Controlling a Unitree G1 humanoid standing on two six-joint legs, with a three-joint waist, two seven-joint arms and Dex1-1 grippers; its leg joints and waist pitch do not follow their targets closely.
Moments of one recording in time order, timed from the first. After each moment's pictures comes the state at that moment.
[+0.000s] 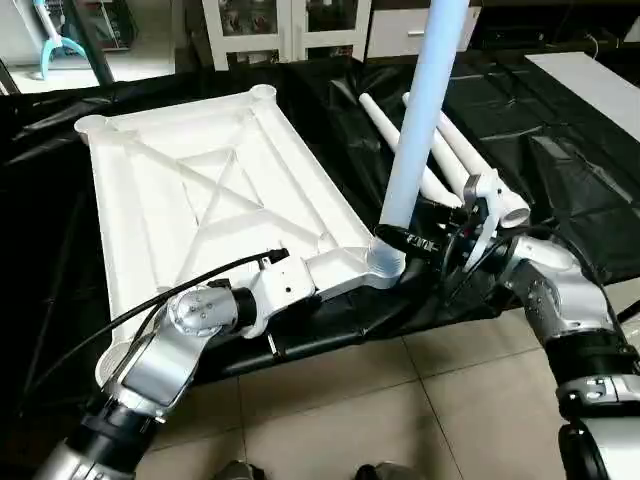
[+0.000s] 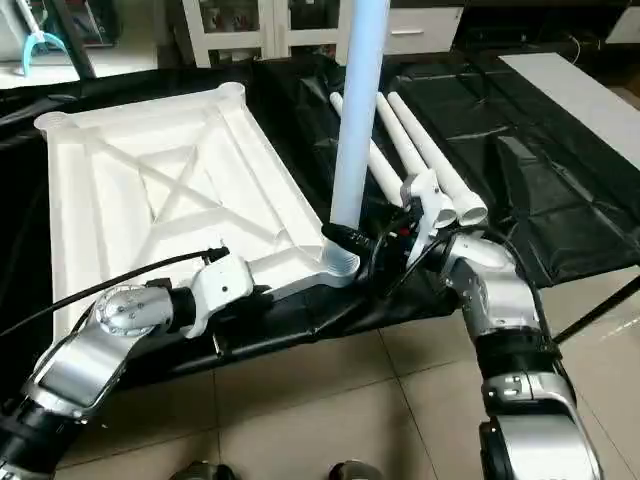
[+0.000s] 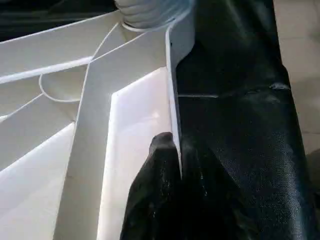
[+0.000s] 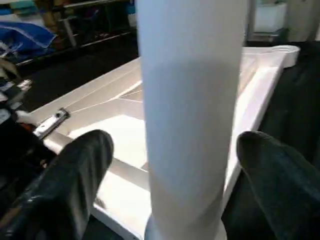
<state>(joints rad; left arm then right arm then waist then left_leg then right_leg) -0.38 0.42 -0.36 0.05 0.11 0.29 -0.84 -0.63 -0.40 -0.03 0.59 0.39 0.16 1.12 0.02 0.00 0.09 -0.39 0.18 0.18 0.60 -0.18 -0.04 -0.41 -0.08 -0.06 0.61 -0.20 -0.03</state>
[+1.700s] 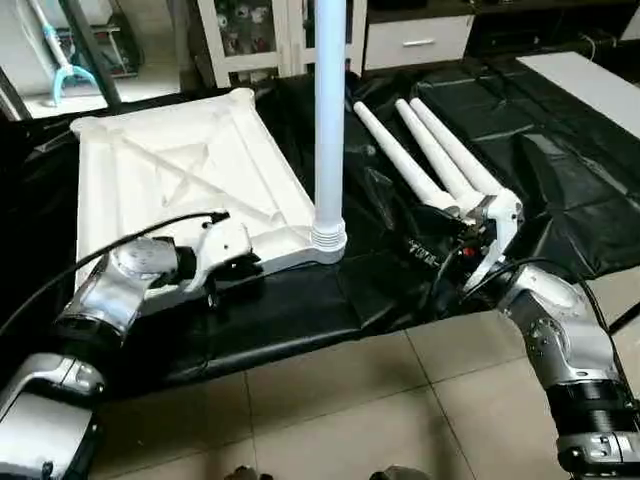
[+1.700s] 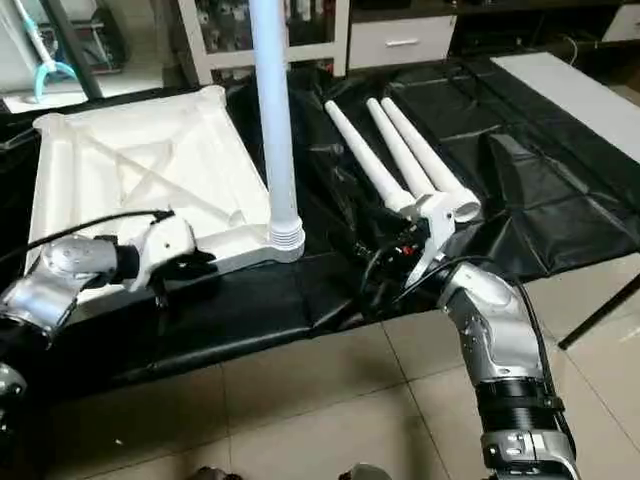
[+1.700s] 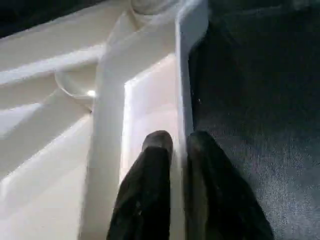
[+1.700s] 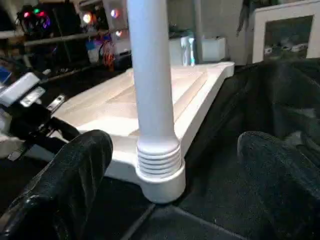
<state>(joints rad) -0.68 0.55 -0.26 0.77 0.04 -0.18 -0.98 -0.40 -0.31 -0.09 0.29 0.42 0.19 0.87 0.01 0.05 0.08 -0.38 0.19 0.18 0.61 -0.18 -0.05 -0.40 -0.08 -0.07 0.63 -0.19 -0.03</state>
